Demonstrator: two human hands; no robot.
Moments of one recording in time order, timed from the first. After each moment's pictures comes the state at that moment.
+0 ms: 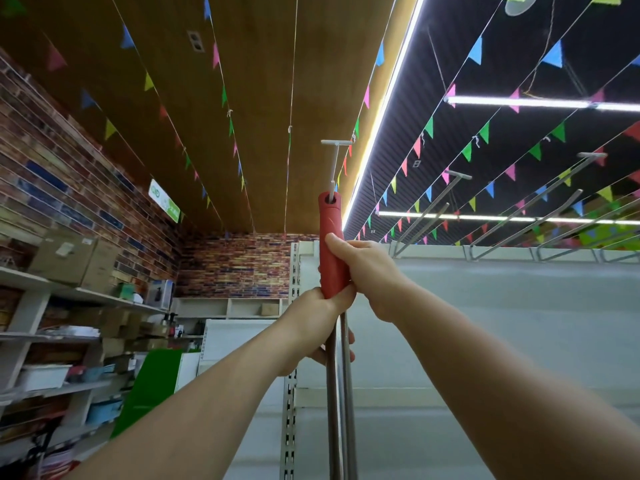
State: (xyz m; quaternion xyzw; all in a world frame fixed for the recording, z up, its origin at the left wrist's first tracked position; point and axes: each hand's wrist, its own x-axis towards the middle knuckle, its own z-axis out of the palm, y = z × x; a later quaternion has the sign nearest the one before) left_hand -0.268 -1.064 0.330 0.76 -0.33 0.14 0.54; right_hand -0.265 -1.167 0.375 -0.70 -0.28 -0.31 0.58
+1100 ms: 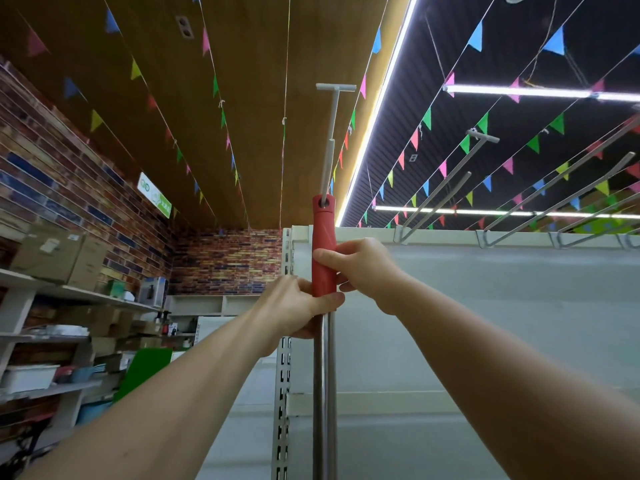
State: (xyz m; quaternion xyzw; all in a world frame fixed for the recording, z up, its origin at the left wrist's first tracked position) left_hand -0.180 -1.057 0.344 0.78 -0.29 0.23 0.50; right_hand -0.195 -1.178 0.378 -0.79 -0.21 -0.38 0.44
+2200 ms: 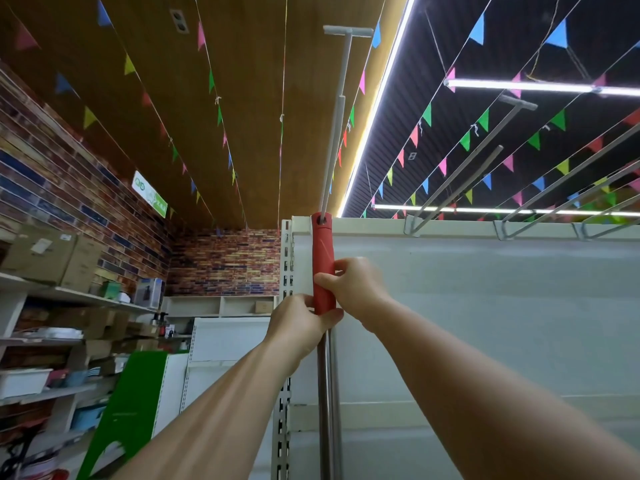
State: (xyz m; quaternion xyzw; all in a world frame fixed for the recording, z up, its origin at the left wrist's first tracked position) left_hand -0.112 -1.075 0.328 0.77 -0.22 0.28 0.53; right_hand -0.127 -1.167 0.367 -0.81 -0.14 -0.41 0.41
